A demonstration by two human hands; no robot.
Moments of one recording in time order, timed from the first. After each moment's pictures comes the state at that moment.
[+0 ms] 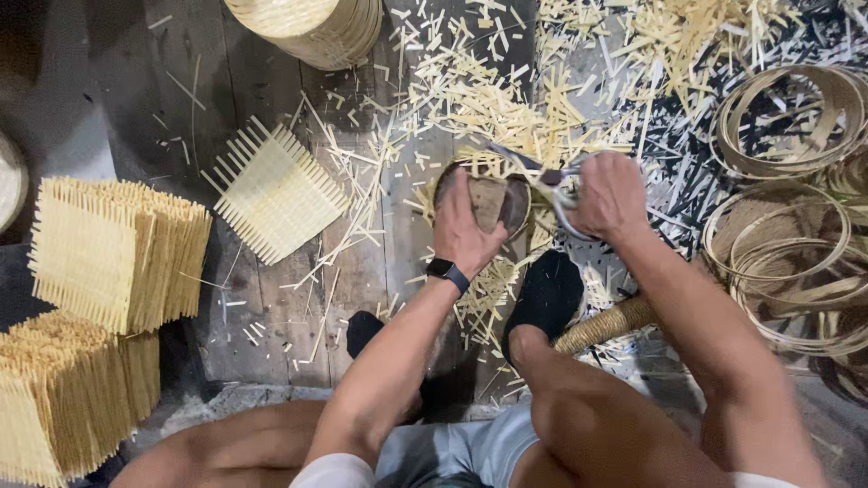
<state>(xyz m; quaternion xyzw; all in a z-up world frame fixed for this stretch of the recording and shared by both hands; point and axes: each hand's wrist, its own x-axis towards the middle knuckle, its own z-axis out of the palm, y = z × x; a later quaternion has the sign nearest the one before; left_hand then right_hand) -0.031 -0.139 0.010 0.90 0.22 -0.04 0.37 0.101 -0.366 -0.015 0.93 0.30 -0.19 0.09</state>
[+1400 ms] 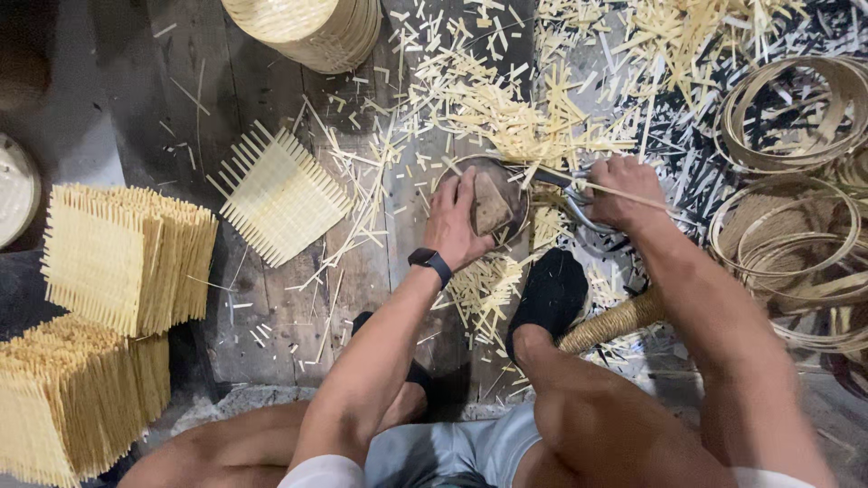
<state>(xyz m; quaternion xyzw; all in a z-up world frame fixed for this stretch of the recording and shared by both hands) -0.023 -0.107 0.021 0.93 0.09 -0.12 0.34 0.107 -0.367 -0.028 0.91 0.28 -0.31 0.09</state>
